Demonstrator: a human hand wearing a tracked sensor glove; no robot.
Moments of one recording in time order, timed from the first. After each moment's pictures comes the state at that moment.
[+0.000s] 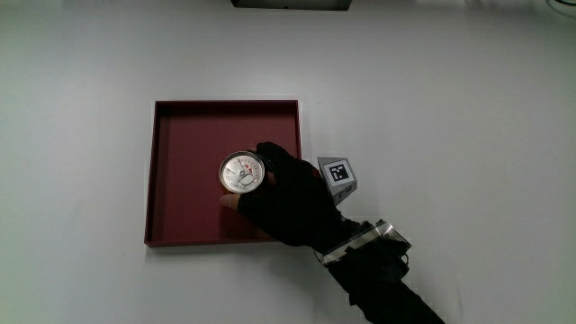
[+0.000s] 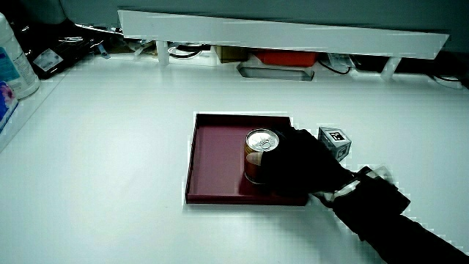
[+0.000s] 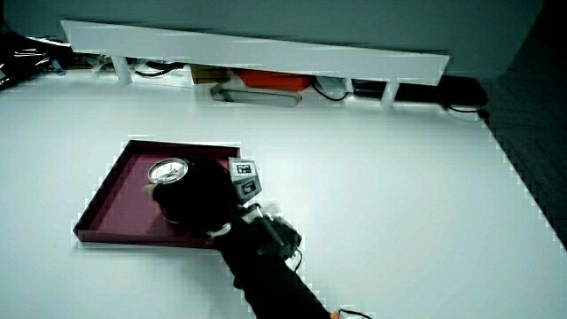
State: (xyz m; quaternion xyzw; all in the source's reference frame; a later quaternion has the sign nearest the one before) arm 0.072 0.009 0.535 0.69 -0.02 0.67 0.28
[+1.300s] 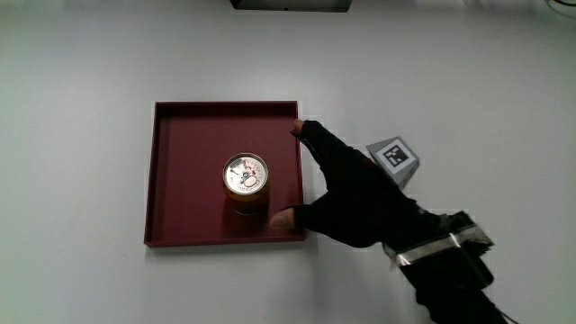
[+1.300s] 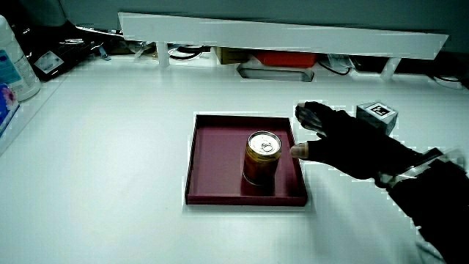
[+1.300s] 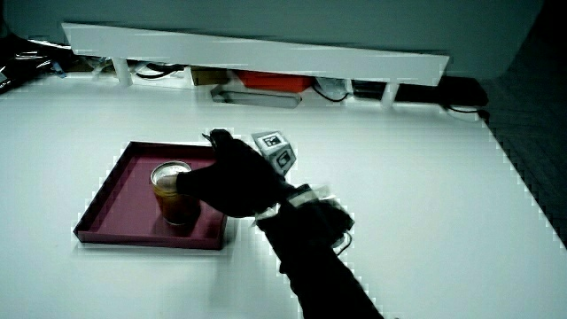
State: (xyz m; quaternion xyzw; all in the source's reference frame) arm 0.125 -0.015 0.452 0.70 -0.11 0.60 0.38
